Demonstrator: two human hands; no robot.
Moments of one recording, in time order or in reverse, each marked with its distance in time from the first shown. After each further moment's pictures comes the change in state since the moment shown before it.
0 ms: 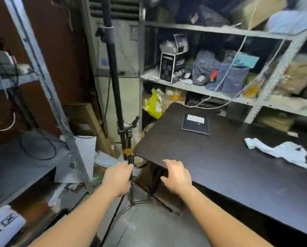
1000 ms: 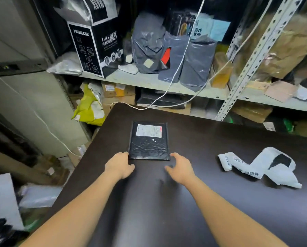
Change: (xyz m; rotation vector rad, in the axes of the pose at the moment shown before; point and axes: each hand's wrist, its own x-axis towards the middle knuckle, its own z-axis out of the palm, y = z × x) left_hand 0.483 0.198 -0.040 -0.380 -0.189 0.026; right_hand 0.320 0.320 -0.072 0.326 -0.055 0.482
